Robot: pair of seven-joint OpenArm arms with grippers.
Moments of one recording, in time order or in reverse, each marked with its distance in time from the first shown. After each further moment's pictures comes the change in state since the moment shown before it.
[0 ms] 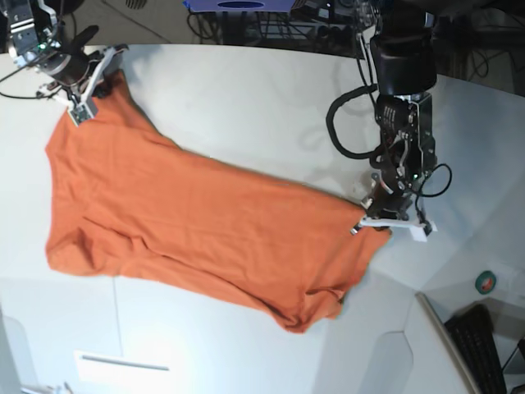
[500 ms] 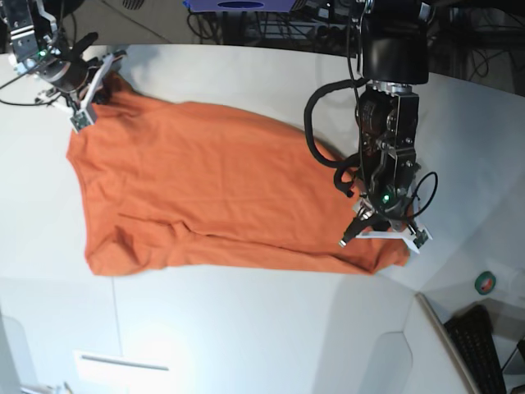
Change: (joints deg) left arm -0.5 0.3 14.9 11.4 6.9 31.3 8.2; right arm 1.8 0.2 -0.1 -0.3 -0.5 0.0 -1.0
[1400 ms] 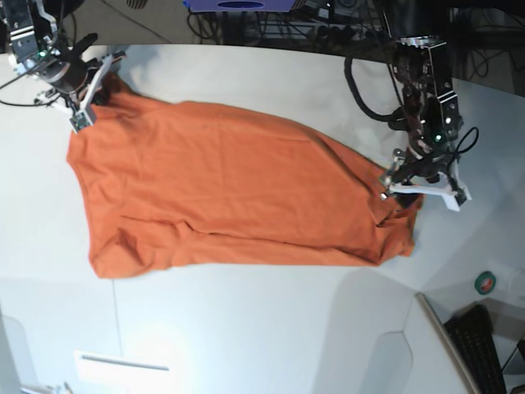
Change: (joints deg) left arm 12.7 -1.6 -18.5 7.5 0.4 -28.4 -0.8; right arm 0.2 -0.1 0.0 -0.1 -0.4 0.0 0.1
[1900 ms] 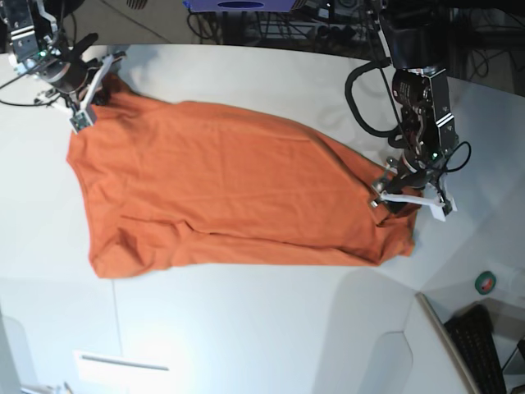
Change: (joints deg) left arm -7.8 0.0 -0.3 -13.3 0.4 -5.4 0.5; right arm 0.0 -0.1 0.0 0.0 0.0 0.0 0.0
